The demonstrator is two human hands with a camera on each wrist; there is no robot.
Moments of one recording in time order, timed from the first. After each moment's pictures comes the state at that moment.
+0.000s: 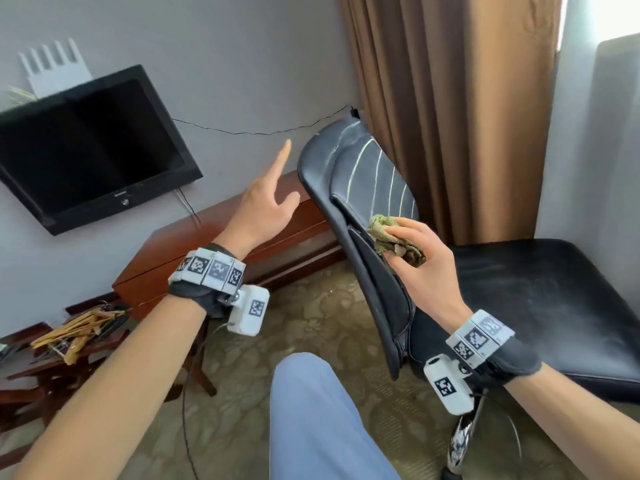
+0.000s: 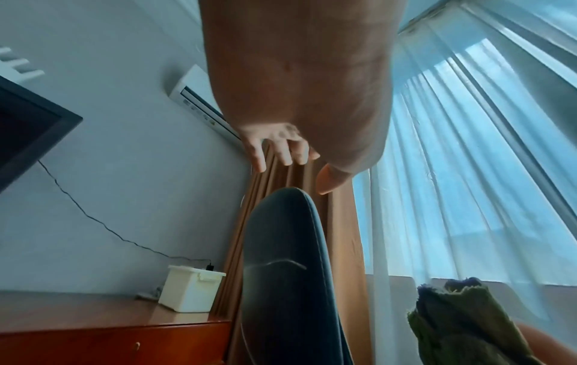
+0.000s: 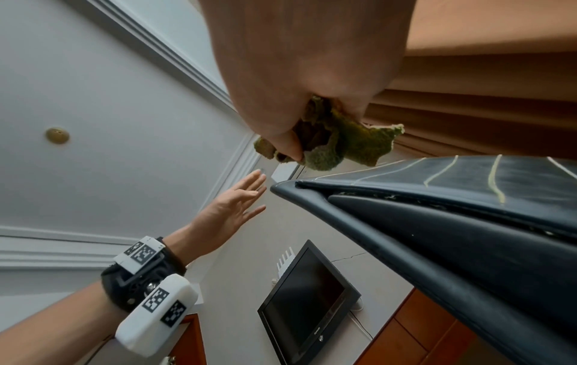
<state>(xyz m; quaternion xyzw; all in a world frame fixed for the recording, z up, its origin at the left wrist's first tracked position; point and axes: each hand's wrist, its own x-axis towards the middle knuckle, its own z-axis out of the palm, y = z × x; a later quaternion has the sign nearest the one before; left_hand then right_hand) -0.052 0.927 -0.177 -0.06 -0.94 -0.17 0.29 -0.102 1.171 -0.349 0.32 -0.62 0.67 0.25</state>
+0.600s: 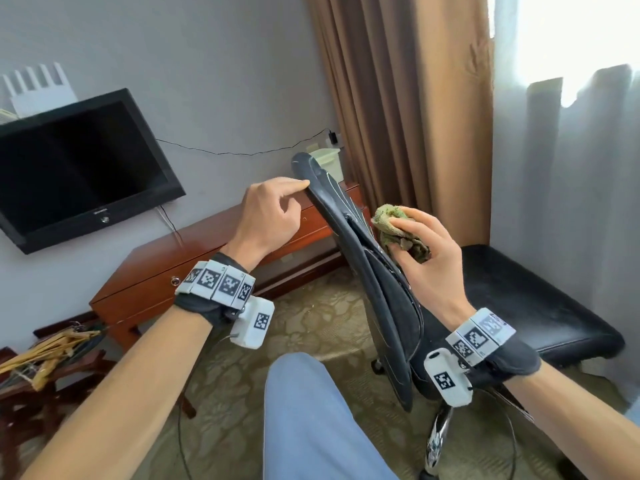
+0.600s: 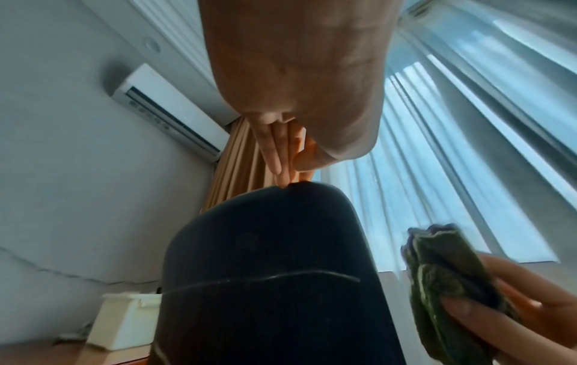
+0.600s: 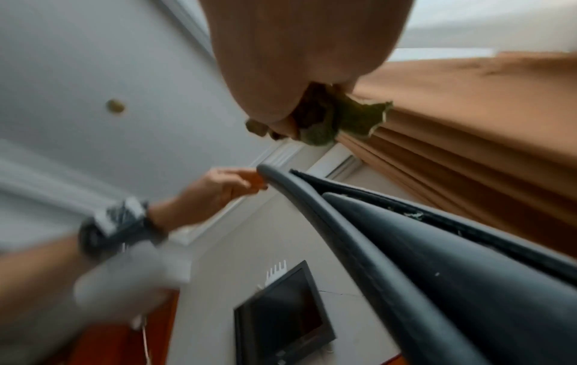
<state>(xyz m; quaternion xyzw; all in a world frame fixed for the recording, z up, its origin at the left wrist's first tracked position) -0.016 1.002 -0.168 -0.12 -0.90 -0.10 0.40 -0.073 1.232 -0.325 0.31 -0.63 0.61 0.37</state>
